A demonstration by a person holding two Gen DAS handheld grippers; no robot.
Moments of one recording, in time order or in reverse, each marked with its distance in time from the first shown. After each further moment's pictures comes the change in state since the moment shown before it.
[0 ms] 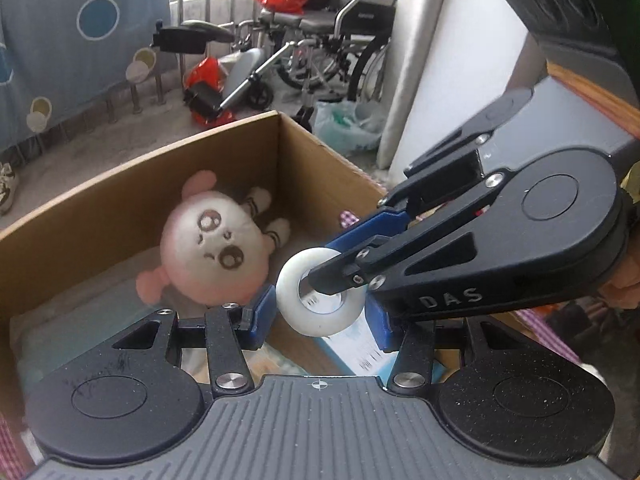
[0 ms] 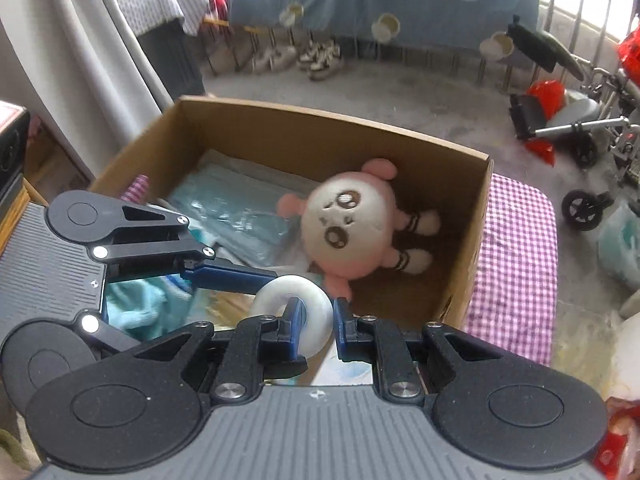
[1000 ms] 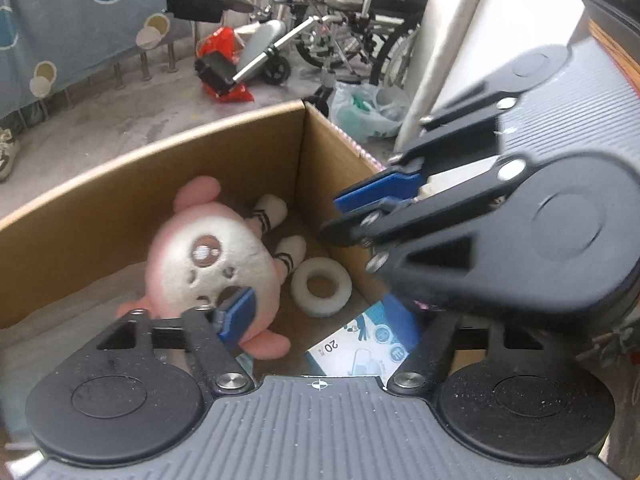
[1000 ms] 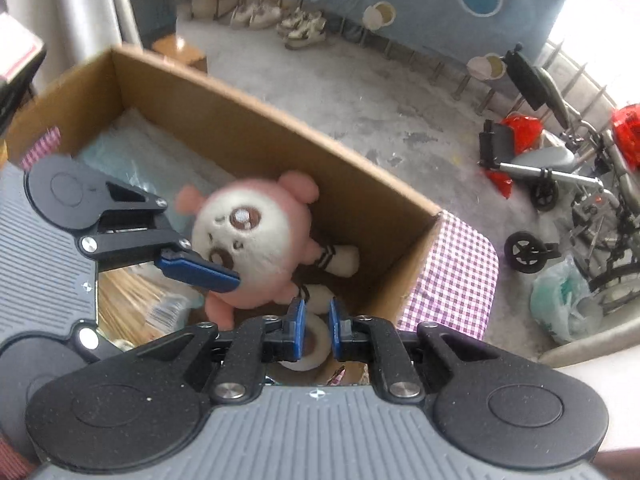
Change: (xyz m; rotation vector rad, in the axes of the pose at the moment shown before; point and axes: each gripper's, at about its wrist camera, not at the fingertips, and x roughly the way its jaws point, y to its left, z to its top) left arm 0.027 0.016 0.024 -0.097 0.060 0.009; right arm 0.056 -0.034 0.043 -0.222 0.098 -0.212
